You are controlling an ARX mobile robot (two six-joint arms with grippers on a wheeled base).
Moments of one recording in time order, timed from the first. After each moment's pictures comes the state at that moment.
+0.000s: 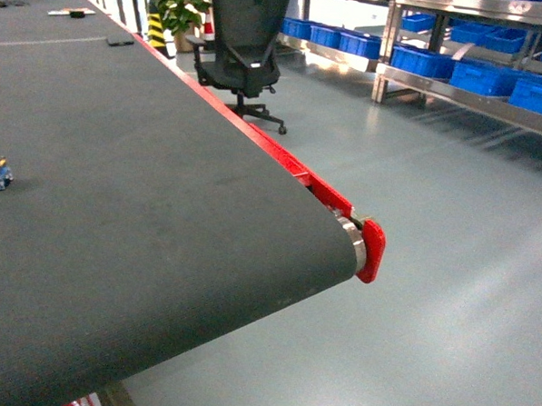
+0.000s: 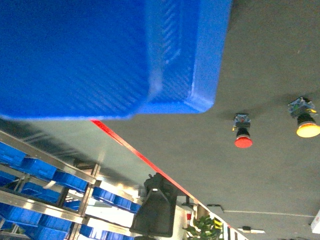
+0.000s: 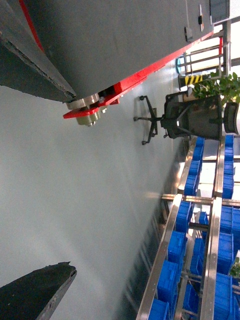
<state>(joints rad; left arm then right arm) -0.47 0.26 0.21 -0.03 -0.51 -0.19 0.00 0.01 0.01 -0.01 0.00 0.00</state>
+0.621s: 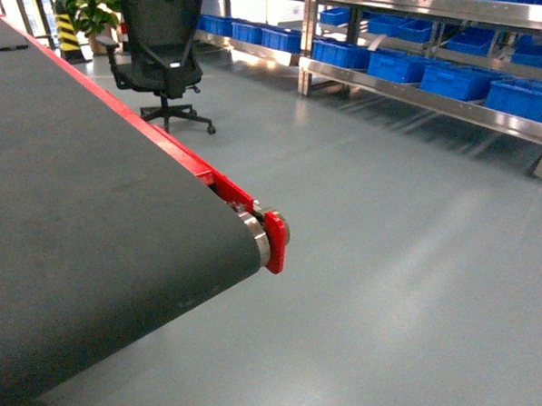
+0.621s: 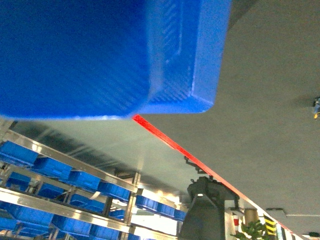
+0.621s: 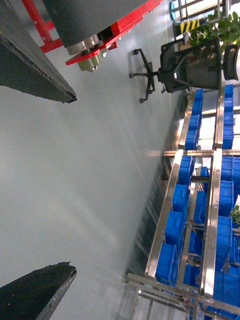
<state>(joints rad) -0.47 0.26 0.21 -0.03 -0.50 -0.19 0.00 0.01 0.01 -0.01 0.00 0.00</state>
